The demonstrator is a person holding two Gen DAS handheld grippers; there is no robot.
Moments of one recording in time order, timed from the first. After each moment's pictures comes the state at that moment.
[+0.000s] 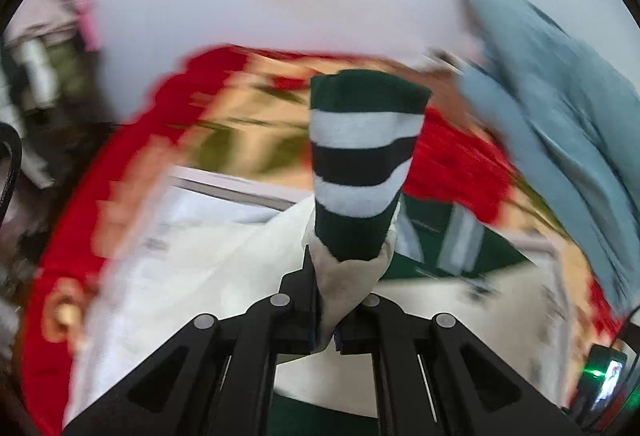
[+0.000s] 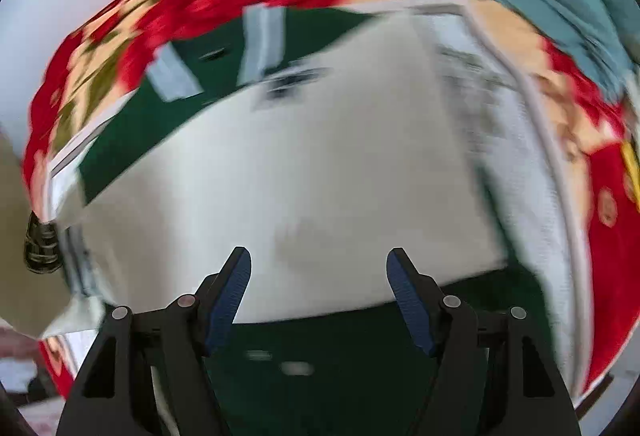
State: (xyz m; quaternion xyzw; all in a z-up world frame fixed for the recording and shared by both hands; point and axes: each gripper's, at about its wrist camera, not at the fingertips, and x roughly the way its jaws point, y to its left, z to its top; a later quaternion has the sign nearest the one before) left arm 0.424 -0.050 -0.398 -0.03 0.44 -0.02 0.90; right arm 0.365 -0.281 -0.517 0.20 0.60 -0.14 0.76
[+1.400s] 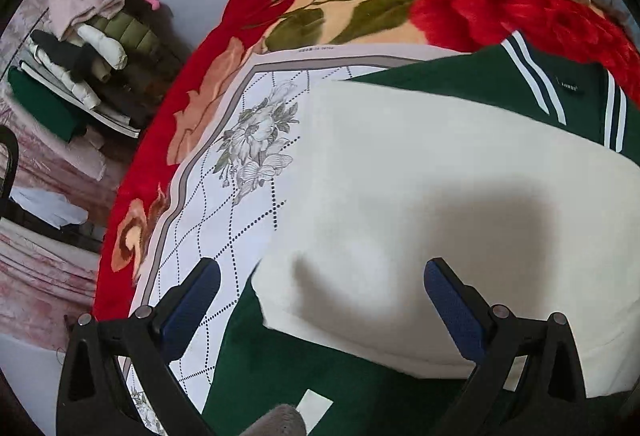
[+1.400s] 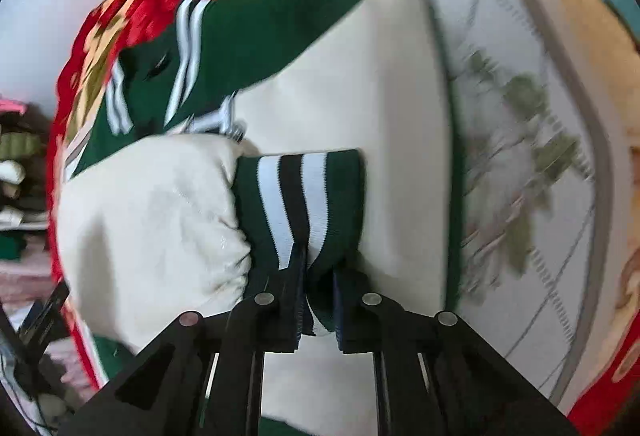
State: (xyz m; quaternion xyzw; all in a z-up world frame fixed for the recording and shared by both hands) left arm 0.429 -0.022 -0.514 0.09 0.56 0.21 0.80; right arm 0.454 -0.381 -0.607 0.21 0.65 0.01 0.73
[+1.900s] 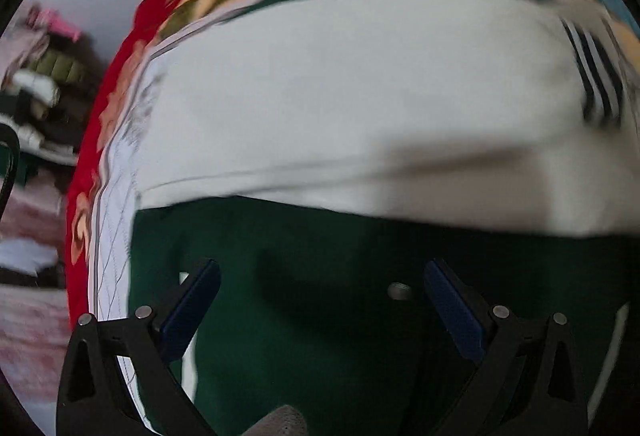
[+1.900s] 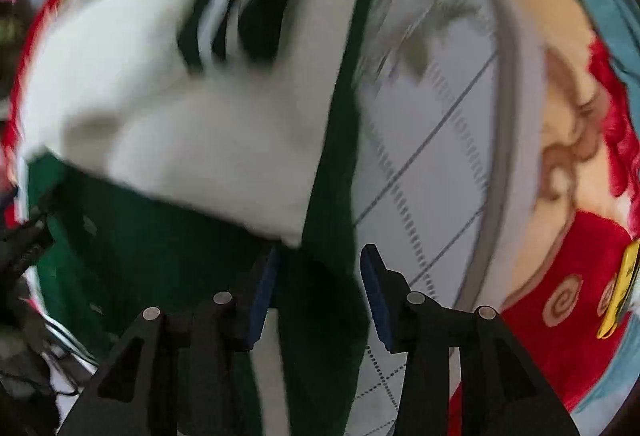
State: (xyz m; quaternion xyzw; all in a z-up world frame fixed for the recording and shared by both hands) left arm 0.342 -0.151 -0.562 0.16 0.61 0.07 0.77; right arm 0.347 -0.373 -0.599 0.04 0.74 0.04 0.67
